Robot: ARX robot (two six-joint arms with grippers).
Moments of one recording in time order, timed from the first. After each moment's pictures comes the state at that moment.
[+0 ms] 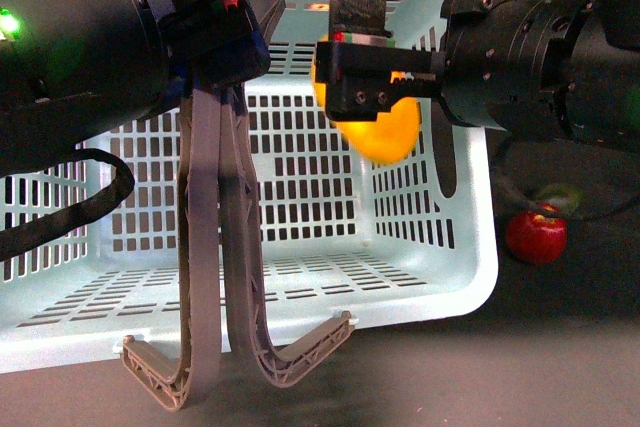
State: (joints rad) left arm -0.55 1.53 0.49 0.91 -0.09 -0.49; right arm 0.47 1.70 0.69 0.65 -0.11 0.29
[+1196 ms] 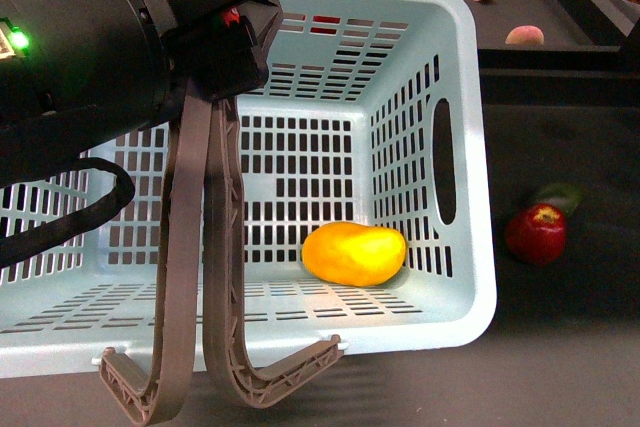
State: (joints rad) left arm -0.55 1.54 0.49 0.91 -0.09 -0.49; right arm 0.16 0.39 0.06 0.32 0.16 0.07
